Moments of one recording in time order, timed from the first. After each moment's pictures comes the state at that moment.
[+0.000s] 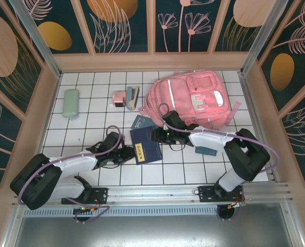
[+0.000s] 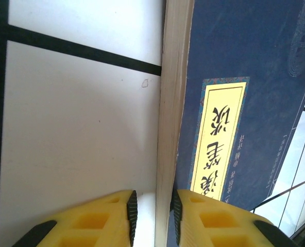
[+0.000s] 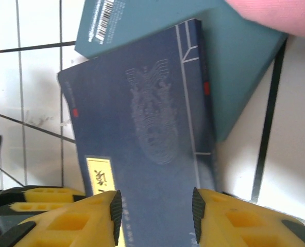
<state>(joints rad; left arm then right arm) -0.68 1.27 0.35 0.00 0.28 -1.07 0.77 1.58 0.81 -0.14 -0.25 0.79</state>
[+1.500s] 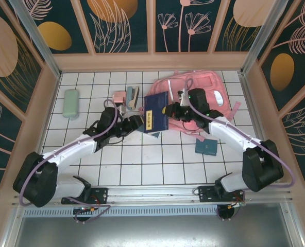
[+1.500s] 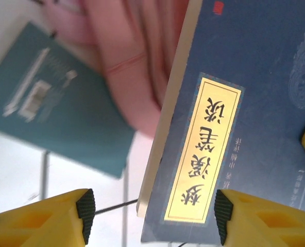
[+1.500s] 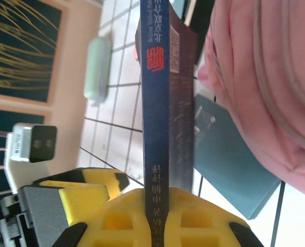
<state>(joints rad) -0.54 1.32 0.68 0.08 0.34 -1.03 0.45 1.40 0.94 -0.12 -0.56 0.75</state>
